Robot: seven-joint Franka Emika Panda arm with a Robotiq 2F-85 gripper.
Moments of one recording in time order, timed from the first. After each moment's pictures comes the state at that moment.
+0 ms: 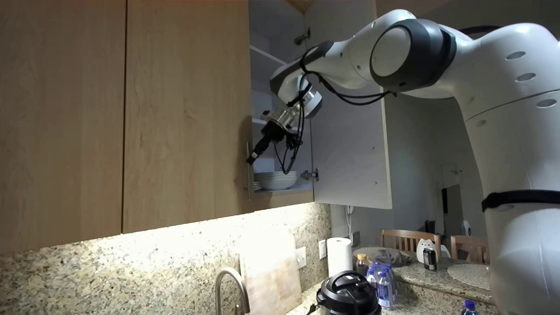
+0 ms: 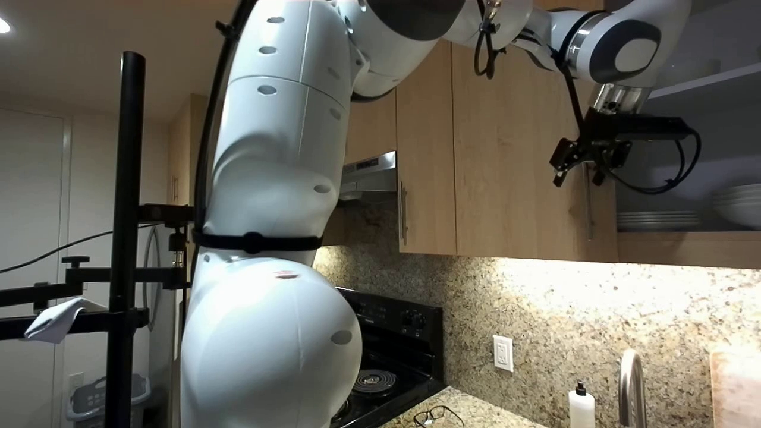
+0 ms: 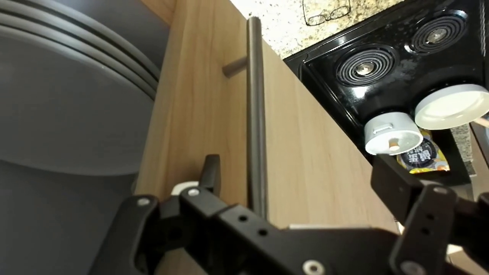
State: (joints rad) arm -0.14 0.14 -0.12 -1.47 0.69 1.82 -1.35
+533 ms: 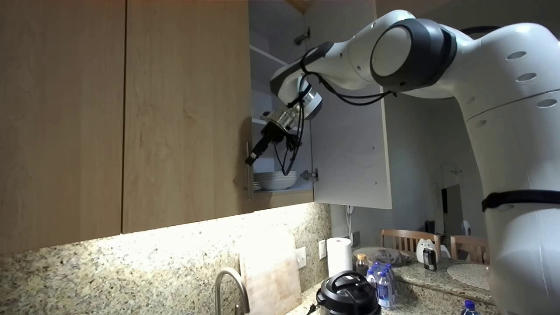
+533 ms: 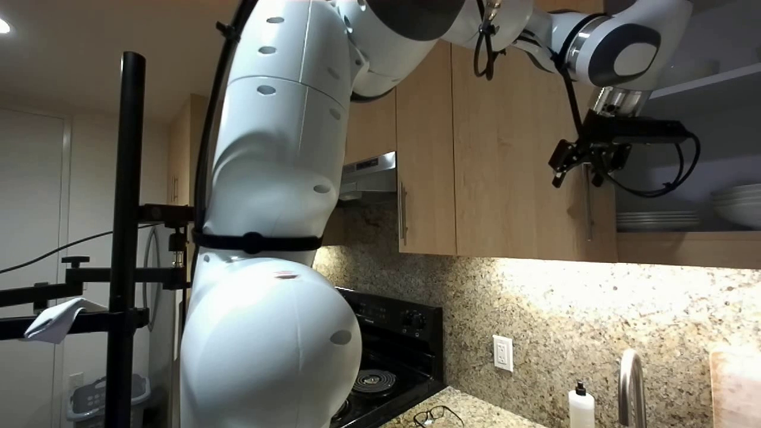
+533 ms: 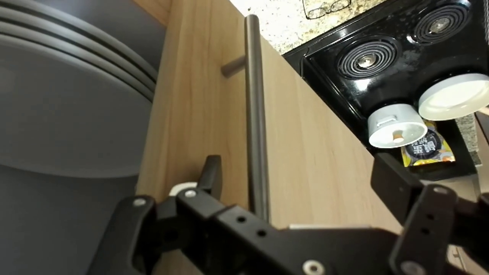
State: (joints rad) arm -0.14 0.13 -0.11 -1.49 0.71 1.83 -1.33
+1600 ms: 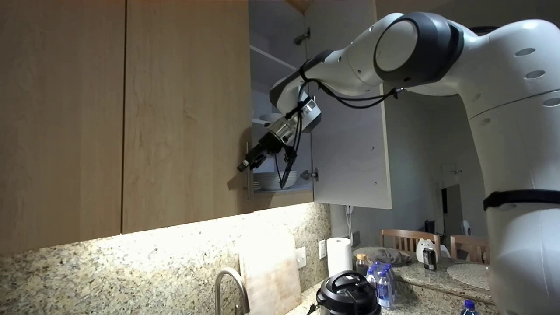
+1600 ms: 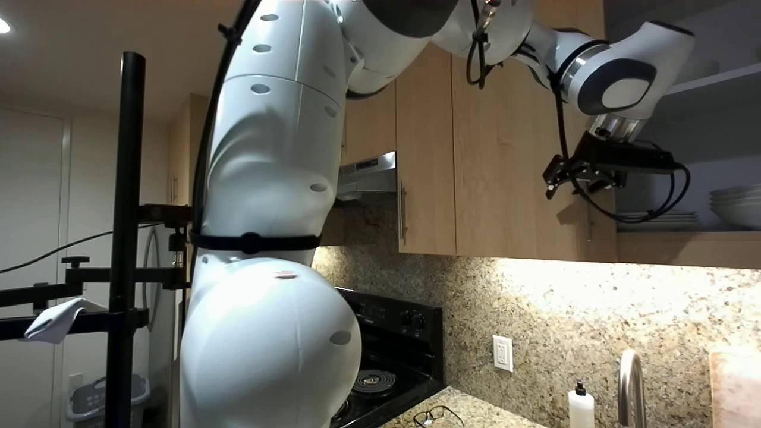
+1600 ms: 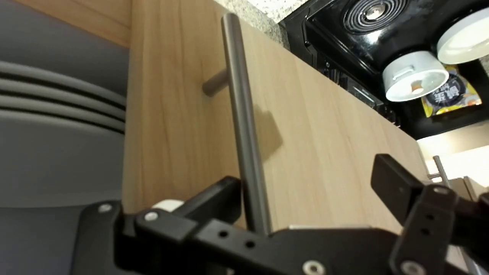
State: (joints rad) arm -0.14 0.11 -0.09 -1.63 0.85 1.96 -1.28
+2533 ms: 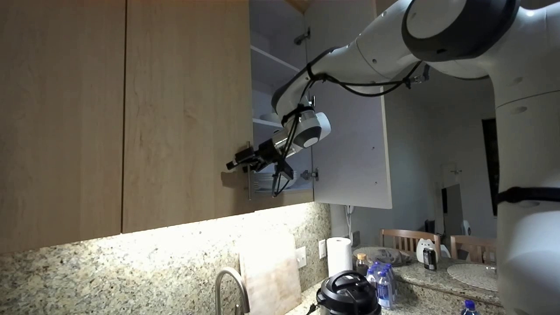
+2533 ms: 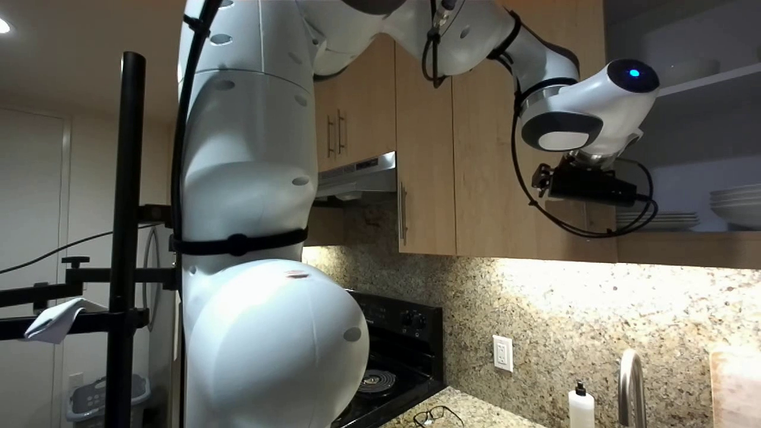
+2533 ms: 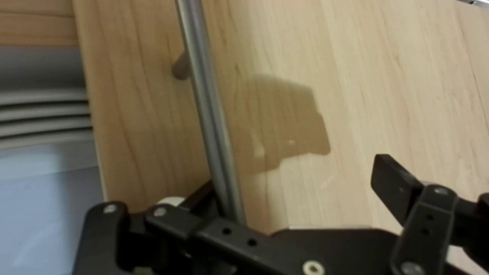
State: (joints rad) arm -0.07 -0.04 -0.06 -1.95 1.31 2.38 -1.40
